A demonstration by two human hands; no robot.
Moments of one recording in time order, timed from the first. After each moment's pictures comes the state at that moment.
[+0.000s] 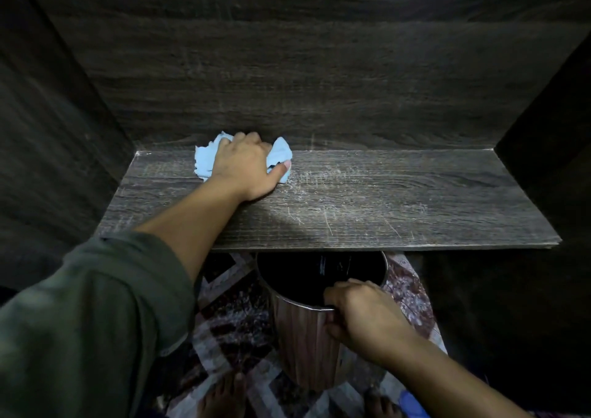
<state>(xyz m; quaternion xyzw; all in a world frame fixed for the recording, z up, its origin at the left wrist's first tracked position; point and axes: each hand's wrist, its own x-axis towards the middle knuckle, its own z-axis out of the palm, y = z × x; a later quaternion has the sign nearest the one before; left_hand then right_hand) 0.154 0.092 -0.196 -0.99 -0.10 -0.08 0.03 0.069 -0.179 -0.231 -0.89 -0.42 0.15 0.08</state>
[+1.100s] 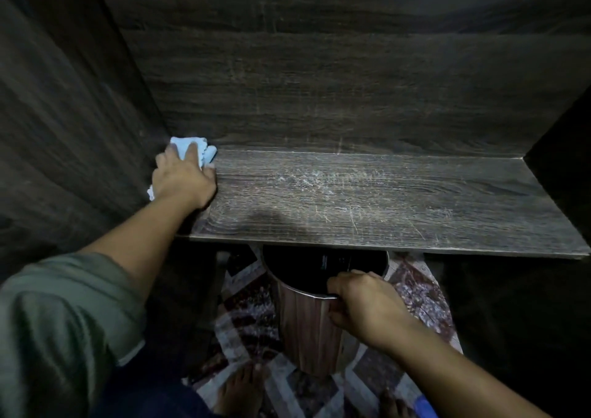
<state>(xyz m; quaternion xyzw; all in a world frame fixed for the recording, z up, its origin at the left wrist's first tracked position) 0.070 0.195 -0.210 -0.92 -0.39 -0.08 -0.02 0.065 -0.154 -0.231 -0.88 -0.45 0.13 0.08</state>
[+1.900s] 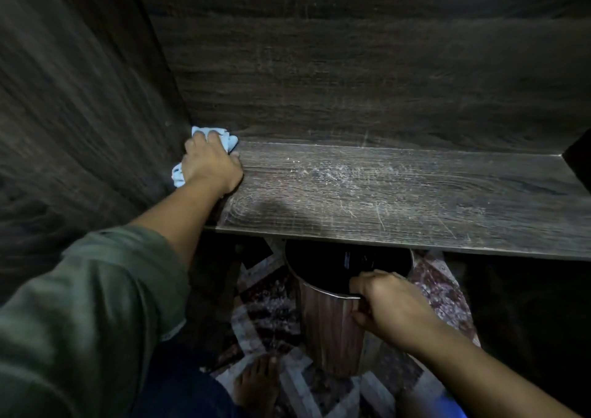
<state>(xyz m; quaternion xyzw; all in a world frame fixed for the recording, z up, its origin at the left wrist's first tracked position) 0.087 0.200 -0.211 -0.92 -0.39 -0.09 -0.02 0.062 -0.148 -0.232 -0.88 -0.45 0.14 0.07</state>
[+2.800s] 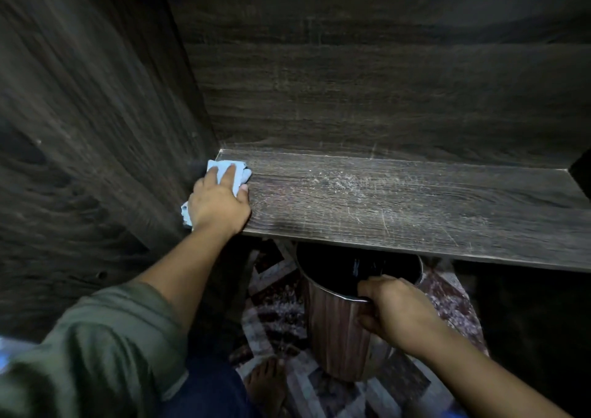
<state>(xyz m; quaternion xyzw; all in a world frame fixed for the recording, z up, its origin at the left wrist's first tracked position) 0.019 0.164 -0.218 -0.91 -0.40 -0.11 -0.05 0.058 -0.157 -0.228 -0.88 -0.45 0.13 0.08</state>
